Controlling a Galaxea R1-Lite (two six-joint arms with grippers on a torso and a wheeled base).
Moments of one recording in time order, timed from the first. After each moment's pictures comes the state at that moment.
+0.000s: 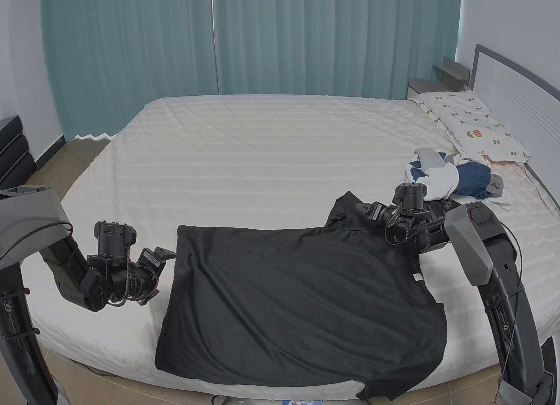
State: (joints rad) left arm -0.09 2.13 -0.63 -0.79 -0.09 -1.10; right arm 0.14 2.84 -1.96 -0.51 0.10 0.50
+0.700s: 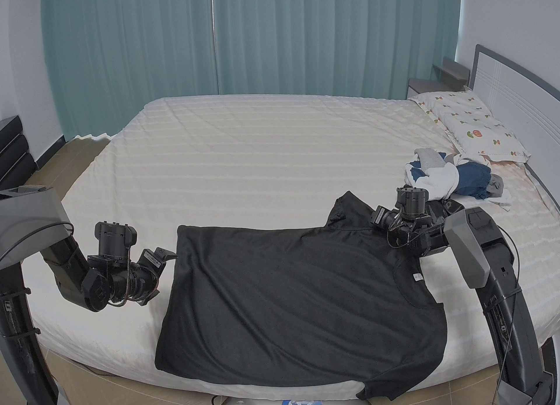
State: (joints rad) left arm -0.09 2.14 -0.63 -0.80 -0.09 -1.09; right arm 0.12 2.89 -2.00 -0.52 0.10 0.51
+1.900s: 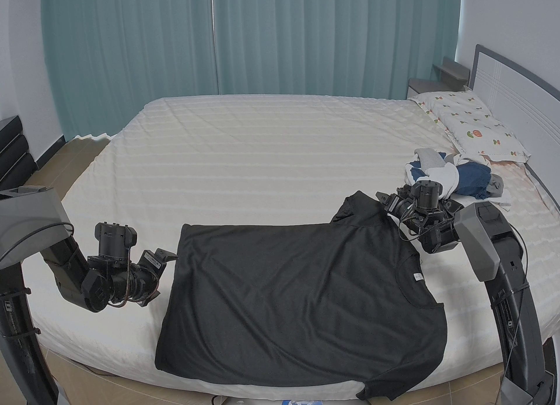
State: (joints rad) left arm -0.09 2.14 -0.63 -0.79 -0.10 -1.09; right arm 0.08 2.84 -1.93 -0.67 0.03 0.52
